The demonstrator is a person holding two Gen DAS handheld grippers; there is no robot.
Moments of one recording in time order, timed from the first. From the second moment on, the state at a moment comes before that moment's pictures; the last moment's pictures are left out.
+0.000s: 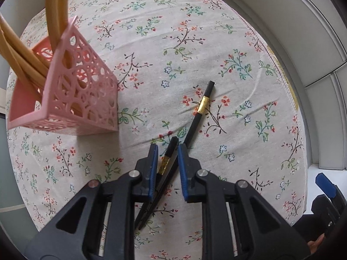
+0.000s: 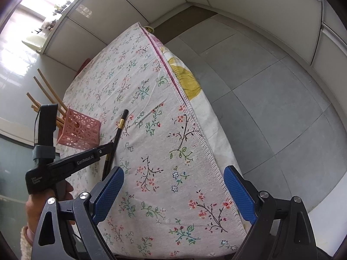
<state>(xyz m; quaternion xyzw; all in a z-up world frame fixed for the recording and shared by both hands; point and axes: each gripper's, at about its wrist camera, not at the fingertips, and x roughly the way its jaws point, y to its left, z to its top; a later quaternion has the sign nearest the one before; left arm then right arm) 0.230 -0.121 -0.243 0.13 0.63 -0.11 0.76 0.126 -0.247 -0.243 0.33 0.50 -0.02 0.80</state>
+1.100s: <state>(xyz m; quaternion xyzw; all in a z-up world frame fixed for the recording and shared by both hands) 0.158 0.006 -0.205 0.02 0.59 -0.16 0.79 0.262 -0.164 -0.243 0.19 0.56 -0.07 0.81</state>
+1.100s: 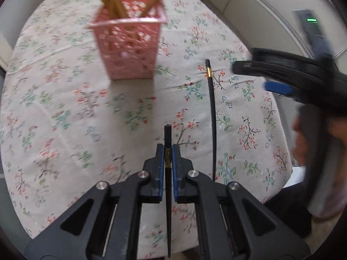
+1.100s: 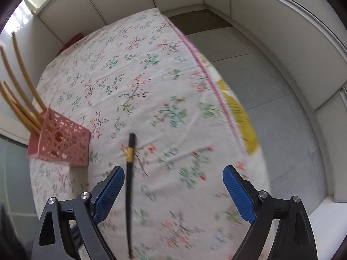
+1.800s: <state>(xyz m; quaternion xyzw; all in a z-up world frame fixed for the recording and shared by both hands) 0.114 0.045 -0.131 -0.03 0.47 -0.14 0.87 0.221 -0.105 -0.225 0.09 0.46 -0.07 0.88</state>
